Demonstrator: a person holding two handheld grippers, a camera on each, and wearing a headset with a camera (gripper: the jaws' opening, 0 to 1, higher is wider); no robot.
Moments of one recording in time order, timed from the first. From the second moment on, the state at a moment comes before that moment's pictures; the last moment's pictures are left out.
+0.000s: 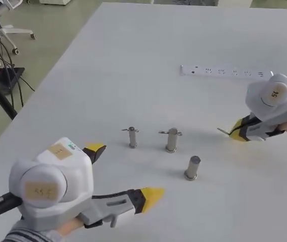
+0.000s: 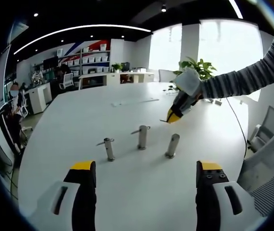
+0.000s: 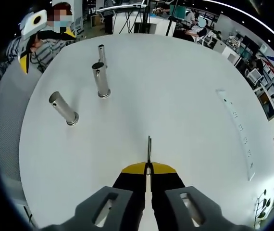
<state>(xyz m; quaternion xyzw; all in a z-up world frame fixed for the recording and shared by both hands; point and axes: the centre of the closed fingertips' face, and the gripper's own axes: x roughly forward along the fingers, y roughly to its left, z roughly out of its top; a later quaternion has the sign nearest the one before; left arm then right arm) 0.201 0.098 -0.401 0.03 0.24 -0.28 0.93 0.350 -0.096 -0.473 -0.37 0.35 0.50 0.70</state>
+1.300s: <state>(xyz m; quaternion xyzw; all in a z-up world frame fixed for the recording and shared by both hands) 0.221 0.053 -0.370 -0.09 0.23 -0.33 0.91 0.247 0.006 -0.388 -0.40 0.14 0.58 0.70</state>
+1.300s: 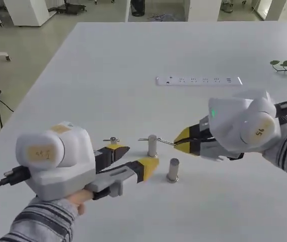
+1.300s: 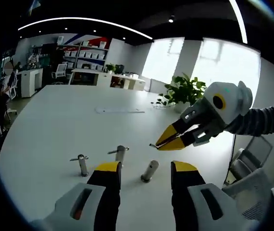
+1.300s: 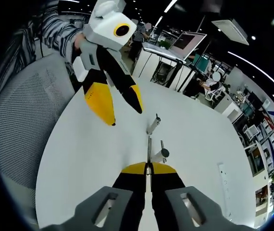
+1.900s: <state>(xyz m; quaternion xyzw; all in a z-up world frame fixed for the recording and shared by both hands) 0.210 0.038 -0.363 -0.18 0.24 -0.36 0.88 0.216 0.025 -0.376 -0.42 0.09 0.62 0.66</state>
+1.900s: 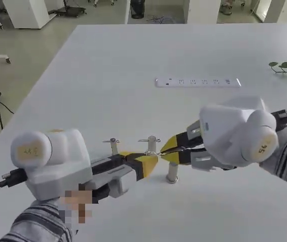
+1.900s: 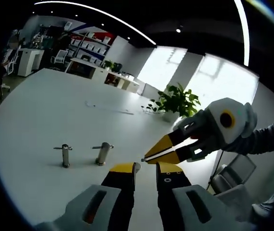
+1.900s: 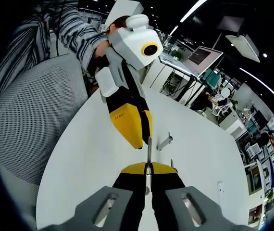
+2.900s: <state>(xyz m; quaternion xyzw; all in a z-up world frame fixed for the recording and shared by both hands) 0.211 0.033 -0.368 -0.20 0.26 -0.36 0.87 0.205 0.029 -0.377 -0.42 0.09 0.64 0.64</state>
